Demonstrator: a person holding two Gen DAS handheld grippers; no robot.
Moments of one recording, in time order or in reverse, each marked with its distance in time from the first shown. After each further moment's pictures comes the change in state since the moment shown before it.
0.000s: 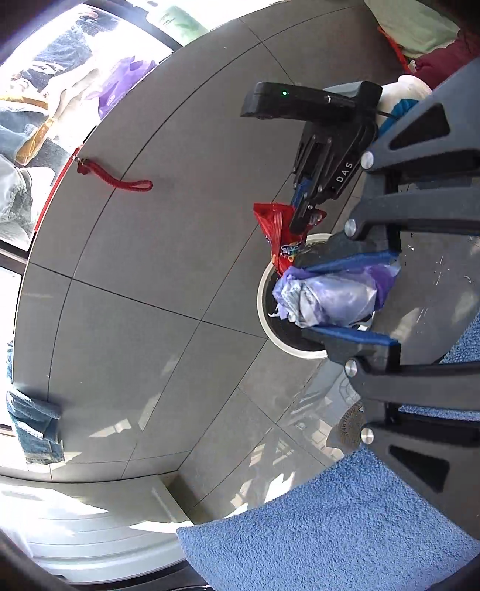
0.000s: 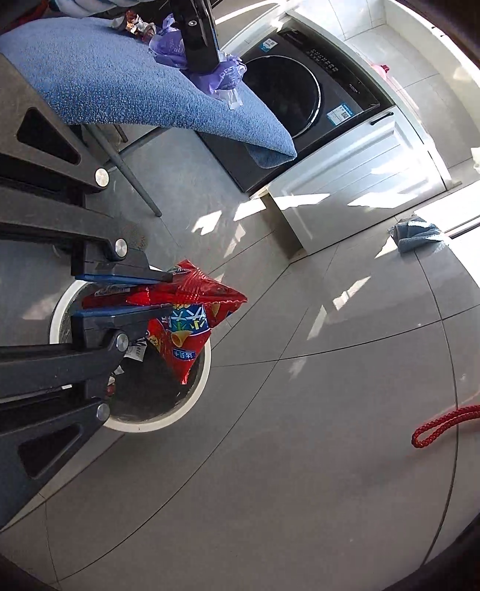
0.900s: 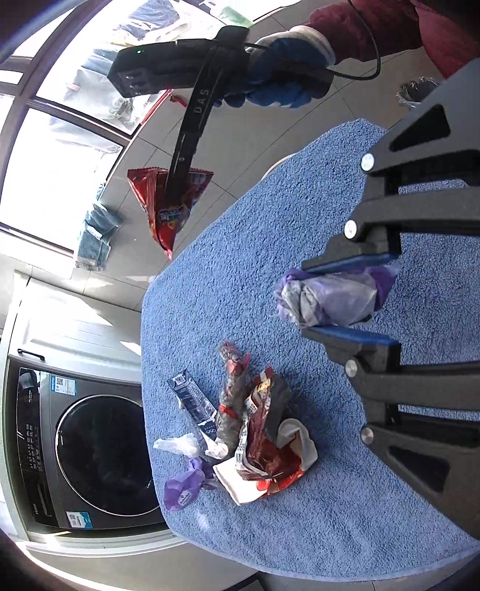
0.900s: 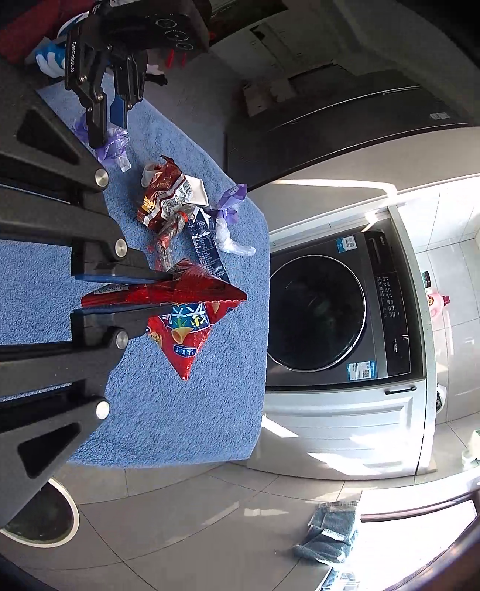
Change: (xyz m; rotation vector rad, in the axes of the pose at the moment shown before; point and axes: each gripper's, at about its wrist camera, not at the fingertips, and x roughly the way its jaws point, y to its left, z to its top) left arm -0.279 0.153 -0.270 -0.290 -0.260 0.283; right arm -0.047 0.350 -0.009 -0.574 -0.024 0.461
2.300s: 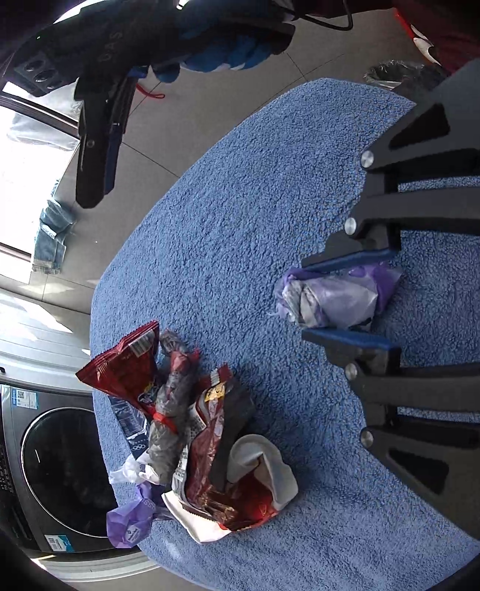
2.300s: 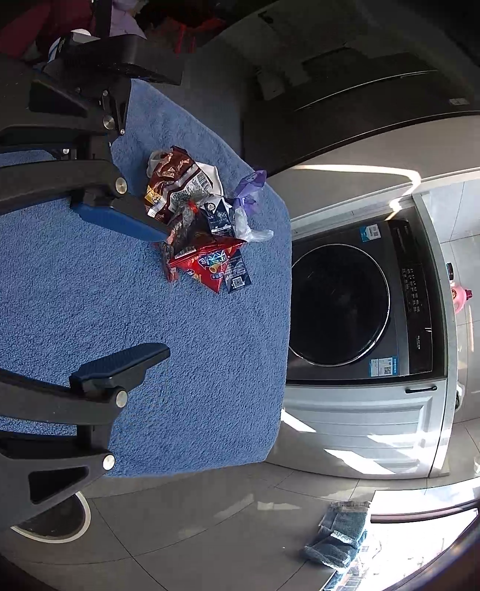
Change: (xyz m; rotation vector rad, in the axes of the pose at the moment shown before) left arm 0.074 0.037 -0.030 0.037 0.121 -0.013; right arm 0.053 0.028 0.004 -0.019 0.111 -0.035
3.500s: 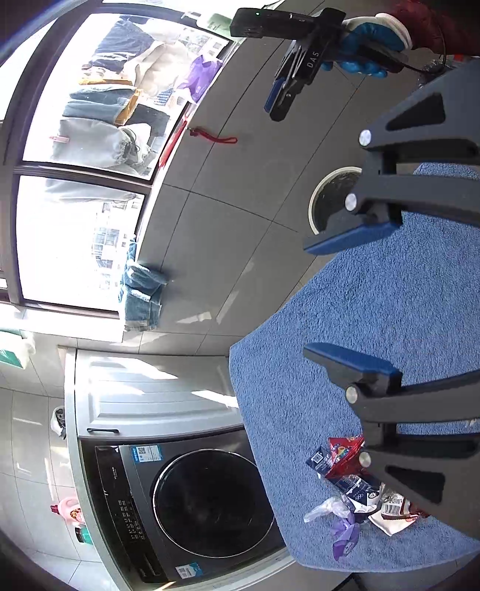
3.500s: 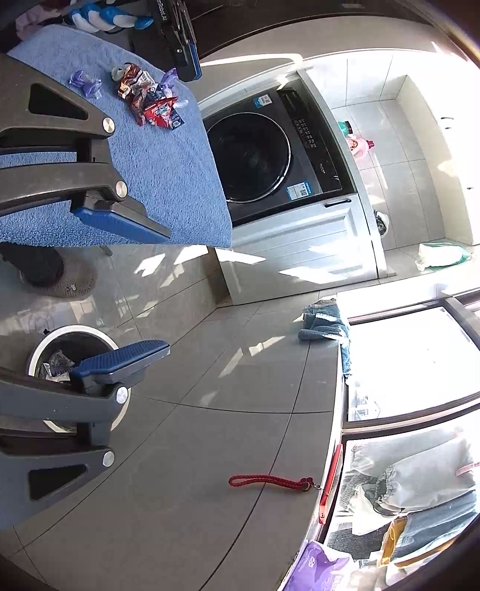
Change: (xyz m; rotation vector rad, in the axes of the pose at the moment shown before) left arm -0.076 -0.144 0.137 0.148 -0.297 0.033; right arm -0.215 -0.158 -0.111 0.332 -0.317 -0.414
